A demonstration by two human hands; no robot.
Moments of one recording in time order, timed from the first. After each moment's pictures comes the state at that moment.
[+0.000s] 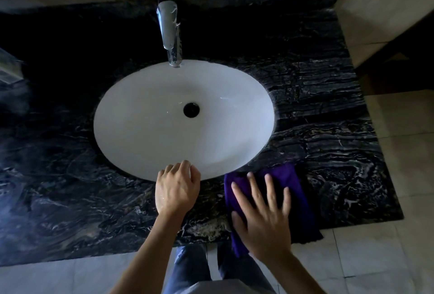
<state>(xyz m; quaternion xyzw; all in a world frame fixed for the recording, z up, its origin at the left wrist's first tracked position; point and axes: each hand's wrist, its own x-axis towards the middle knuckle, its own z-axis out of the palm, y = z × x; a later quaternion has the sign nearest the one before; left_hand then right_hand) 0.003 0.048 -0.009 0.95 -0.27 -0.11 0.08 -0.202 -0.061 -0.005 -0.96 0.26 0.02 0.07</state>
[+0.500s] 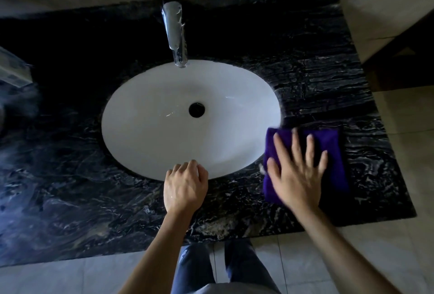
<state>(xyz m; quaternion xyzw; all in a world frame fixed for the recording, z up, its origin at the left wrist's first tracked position) 0.004 0.049 -0.006 0.95 -0.27 -0.13 0.10 -0.163 -0.151 -0.006 -0.91 0.40 0.02 0.04</state>
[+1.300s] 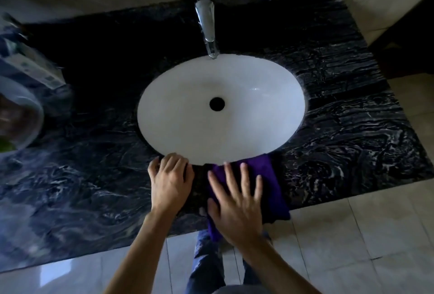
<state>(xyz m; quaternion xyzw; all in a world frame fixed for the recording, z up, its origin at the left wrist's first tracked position) 0.076 0.183 -0.007 0.91 -0.38 0.00 0.14 -0.093 0.096 0.000 -0.95 0.31 0.00 0.10</state>
